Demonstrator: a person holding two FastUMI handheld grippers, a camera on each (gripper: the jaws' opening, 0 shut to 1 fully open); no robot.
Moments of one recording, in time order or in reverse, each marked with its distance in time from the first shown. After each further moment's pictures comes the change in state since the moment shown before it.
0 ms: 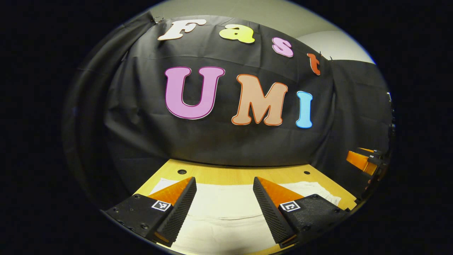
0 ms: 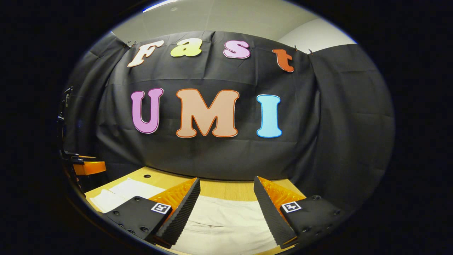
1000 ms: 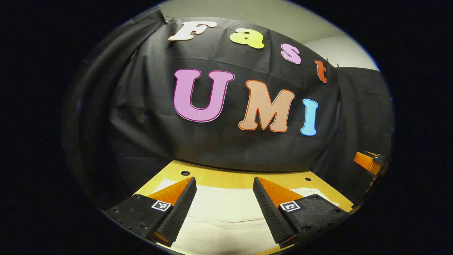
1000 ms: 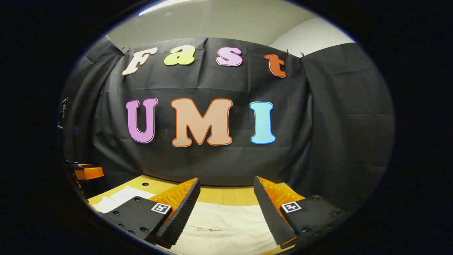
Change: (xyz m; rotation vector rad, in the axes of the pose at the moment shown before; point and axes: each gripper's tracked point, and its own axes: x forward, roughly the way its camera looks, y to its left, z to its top) left arm -0.001 0.012 0.014 -0.063 -0.047 0.032; right arm -0.006 -0.003 0.025 0.041 -0.051 -0.037
